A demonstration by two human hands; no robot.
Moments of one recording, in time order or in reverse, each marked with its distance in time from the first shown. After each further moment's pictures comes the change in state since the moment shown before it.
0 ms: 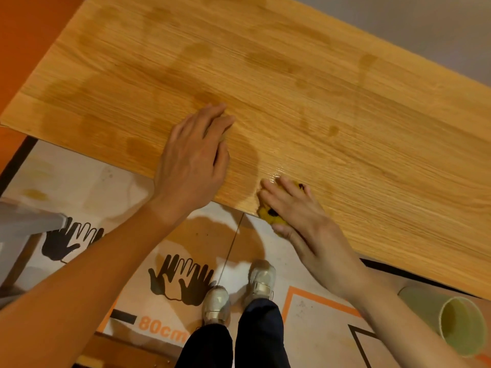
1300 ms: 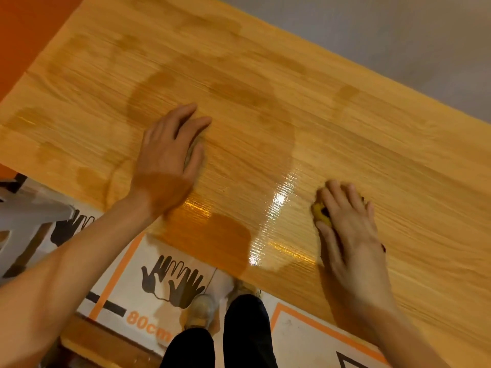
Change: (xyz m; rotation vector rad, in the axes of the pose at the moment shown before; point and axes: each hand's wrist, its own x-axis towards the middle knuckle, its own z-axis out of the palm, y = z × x) left_hand 0.060 0.022 0.017 -0.009 0.015 -0.170; right_hand -0.012 0.103 -0.077 -0.076 0.190 0.303
